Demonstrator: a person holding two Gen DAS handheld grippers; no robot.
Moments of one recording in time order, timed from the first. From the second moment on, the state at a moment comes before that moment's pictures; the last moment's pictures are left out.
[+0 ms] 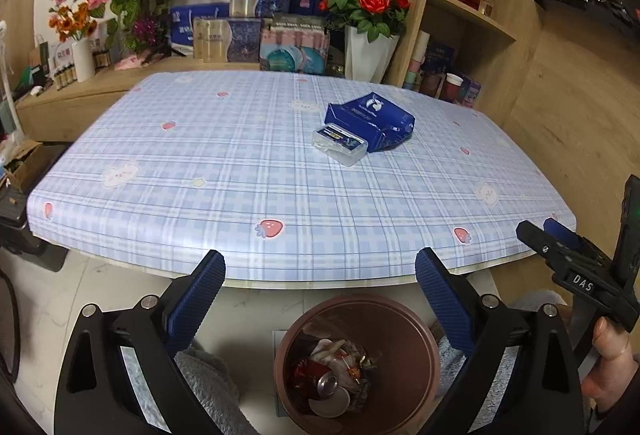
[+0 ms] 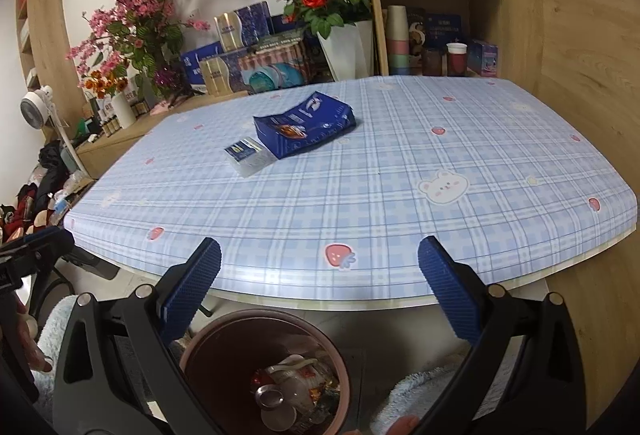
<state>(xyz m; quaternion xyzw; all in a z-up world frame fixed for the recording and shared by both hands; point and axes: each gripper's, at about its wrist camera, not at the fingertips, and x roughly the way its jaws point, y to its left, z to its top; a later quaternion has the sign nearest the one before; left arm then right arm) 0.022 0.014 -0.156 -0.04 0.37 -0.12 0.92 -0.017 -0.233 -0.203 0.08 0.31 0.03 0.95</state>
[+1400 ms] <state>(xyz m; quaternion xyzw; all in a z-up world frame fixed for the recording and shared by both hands) 0.318 -0.077 -0.243 -0.06 0.48 -0.03 0.88 0.164 -0.317 -0.248 0.11 0.38 0.02 0.92</state>
